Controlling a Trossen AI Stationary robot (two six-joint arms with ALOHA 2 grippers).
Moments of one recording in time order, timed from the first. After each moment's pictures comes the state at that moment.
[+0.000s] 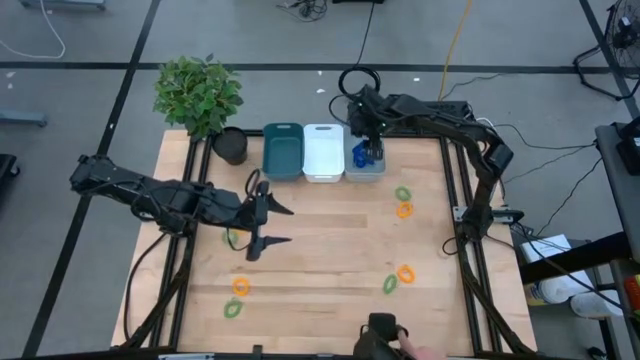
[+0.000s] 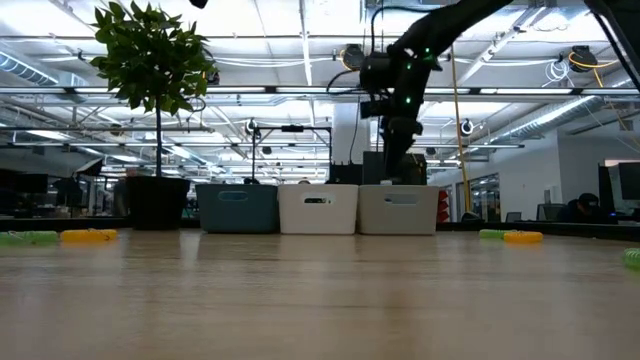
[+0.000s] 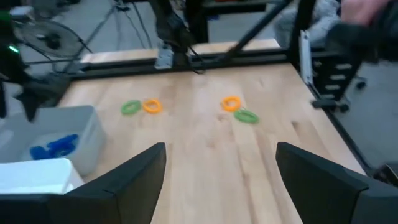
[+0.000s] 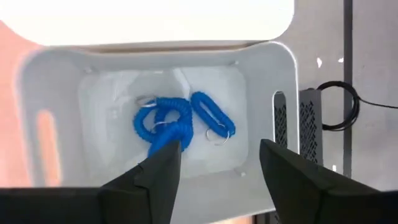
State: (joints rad) left arm -0.27 1.13 1.00 -0.28 -0.19 -0.04; right arm -0.67 1.84 1.56 -0.87 0.03 -0.62
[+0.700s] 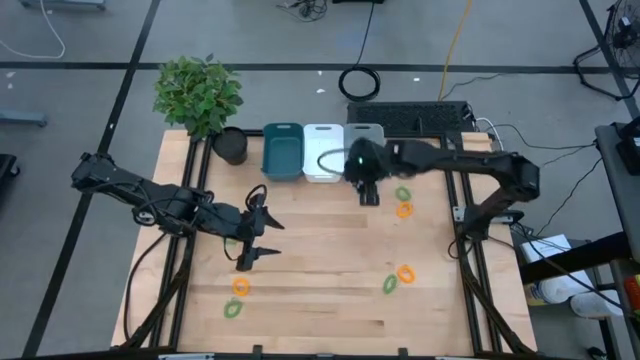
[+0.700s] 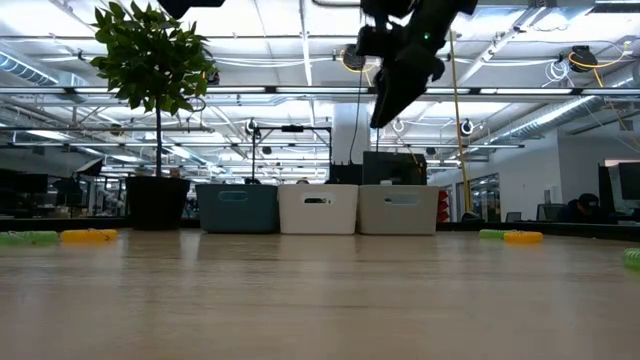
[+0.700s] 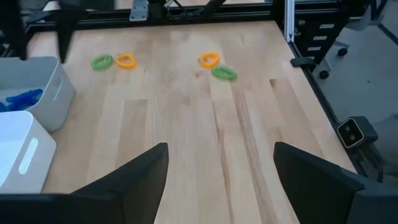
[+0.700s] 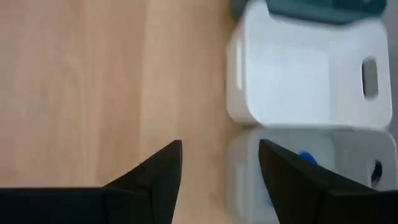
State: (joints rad) left arm -0.34 1.13 1.00 -0.45 -0.18 -0.15; right arm -0.23 1.57 1.34 -0.78 0.07 -0.32
